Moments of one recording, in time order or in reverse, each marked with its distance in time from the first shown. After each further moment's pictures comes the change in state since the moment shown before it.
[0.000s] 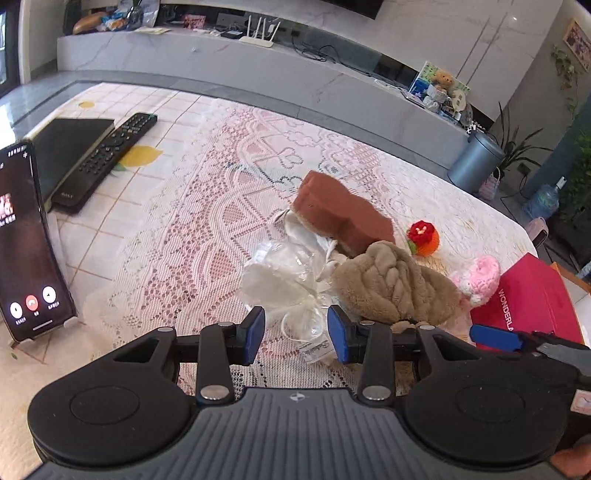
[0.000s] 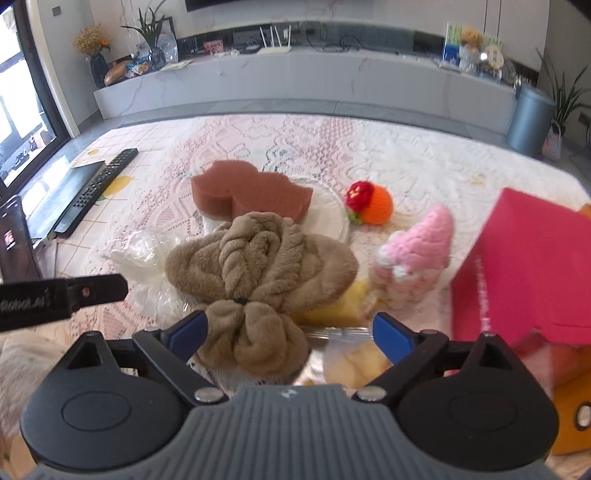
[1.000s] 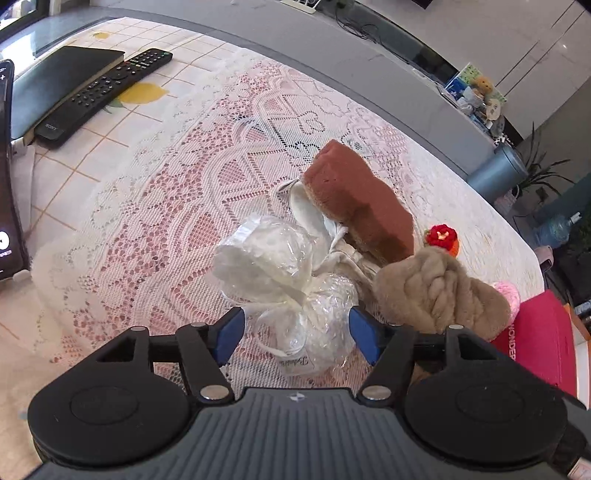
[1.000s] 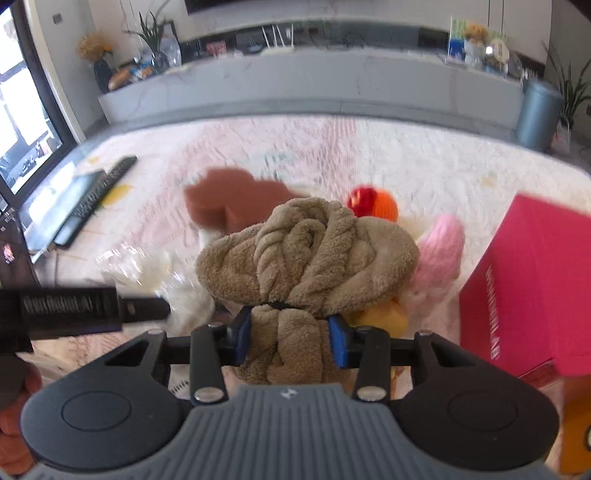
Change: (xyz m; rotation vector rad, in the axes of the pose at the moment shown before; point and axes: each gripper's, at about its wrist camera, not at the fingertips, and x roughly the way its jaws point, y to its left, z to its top) left arm 0.050 -0.002 0.009 -0.185 0.106 0.003; right arm 0.011 -0.015 0.004 0.004 -0.008 0.047
